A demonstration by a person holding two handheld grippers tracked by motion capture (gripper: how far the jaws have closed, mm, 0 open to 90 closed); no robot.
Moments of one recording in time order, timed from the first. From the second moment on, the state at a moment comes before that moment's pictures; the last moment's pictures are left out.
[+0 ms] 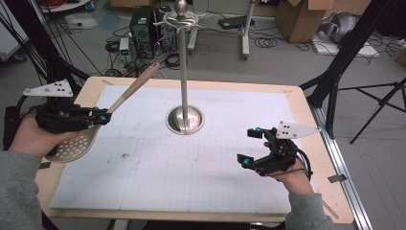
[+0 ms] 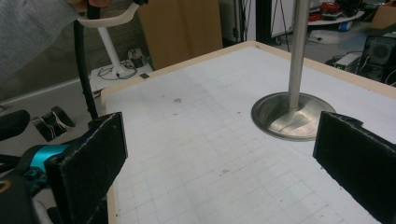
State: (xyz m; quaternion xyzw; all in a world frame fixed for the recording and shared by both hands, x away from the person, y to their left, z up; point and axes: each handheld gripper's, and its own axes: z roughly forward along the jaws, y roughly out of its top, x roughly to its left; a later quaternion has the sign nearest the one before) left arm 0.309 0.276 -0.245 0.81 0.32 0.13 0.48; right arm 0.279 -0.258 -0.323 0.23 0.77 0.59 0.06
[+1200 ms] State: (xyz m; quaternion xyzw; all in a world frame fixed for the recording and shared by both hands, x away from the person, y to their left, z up) left arm 0.328 0.291 -0.215 0.78 0.29 0.15 0.54; right arm 0.281 -0.263 -0.330 0.24 0.77 0.60 0.05
